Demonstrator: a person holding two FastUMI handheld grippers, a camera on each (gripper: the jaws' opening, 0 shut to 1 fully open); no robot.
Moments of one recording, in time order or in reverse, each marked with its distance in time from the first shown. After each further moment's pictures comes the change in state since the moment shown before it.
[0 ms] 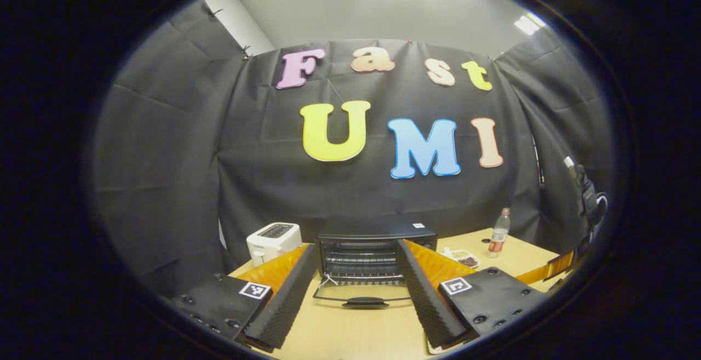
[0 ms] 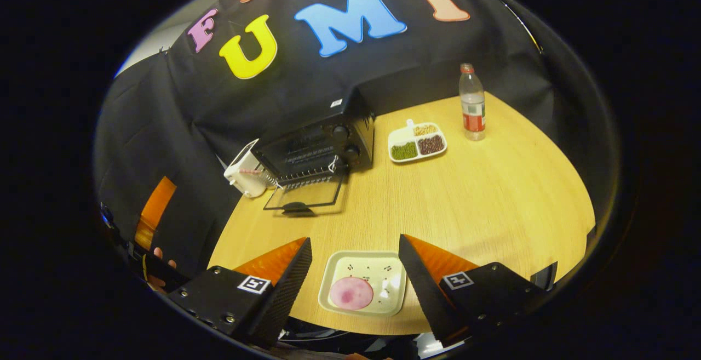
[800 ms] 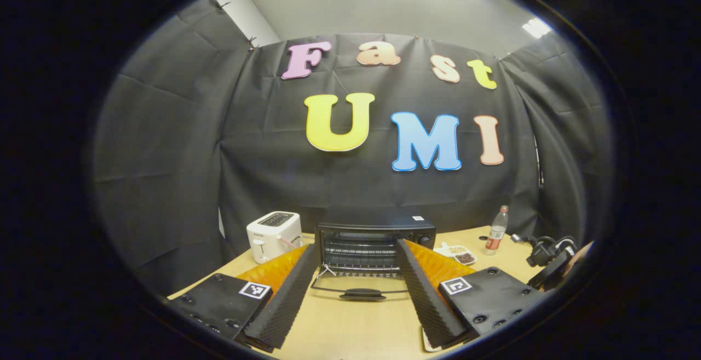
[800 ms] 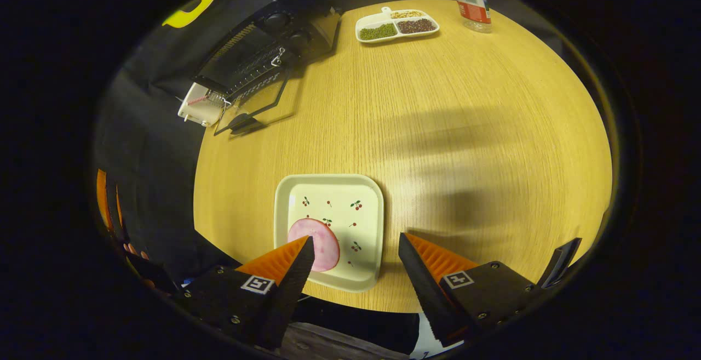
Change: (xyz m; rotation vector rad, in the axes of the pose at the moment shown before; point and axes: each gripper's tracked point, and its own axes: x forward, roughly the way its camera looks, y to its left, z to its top) left arm -0.002 0.007 -0.018 -0.045 0.042 0.020; right arm 0.062 -0.059 -0.105 0.078 0.559 -0.063
